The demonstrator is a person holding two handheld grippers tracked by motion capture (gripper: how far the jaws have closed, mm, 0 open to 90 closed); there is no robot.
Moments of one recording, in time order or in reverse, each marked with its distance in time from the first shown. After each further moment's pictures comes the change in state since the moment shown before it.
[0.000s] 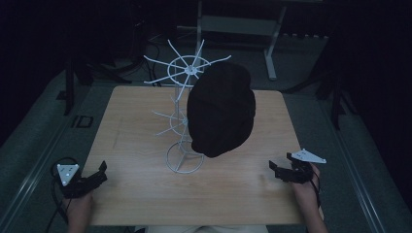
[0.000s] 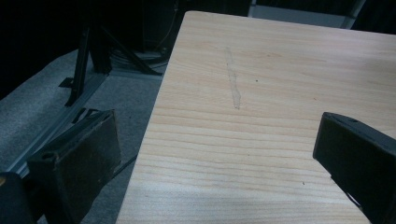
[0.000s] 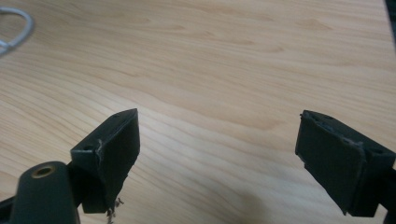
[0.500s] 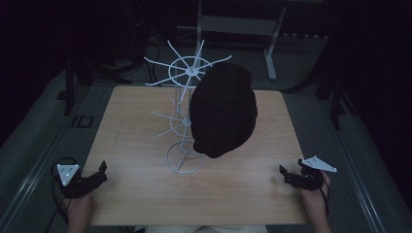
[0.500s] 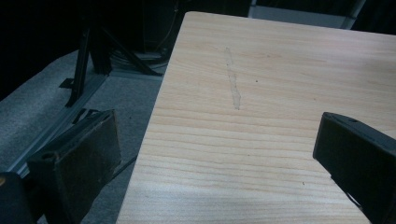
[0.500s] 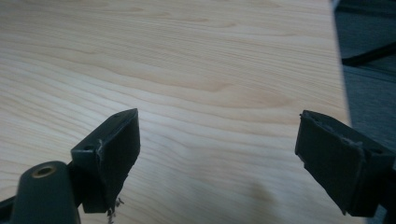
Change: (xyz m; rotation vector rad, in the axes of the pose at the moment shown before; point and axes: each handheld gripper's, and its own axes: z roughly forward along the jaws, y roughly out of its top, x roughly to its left) left arm 0.000 0.000 0.000 -0.004 0.001 -0.001; right arm -0.018 -0.024 -0.019 0.001 -0.102 0.039
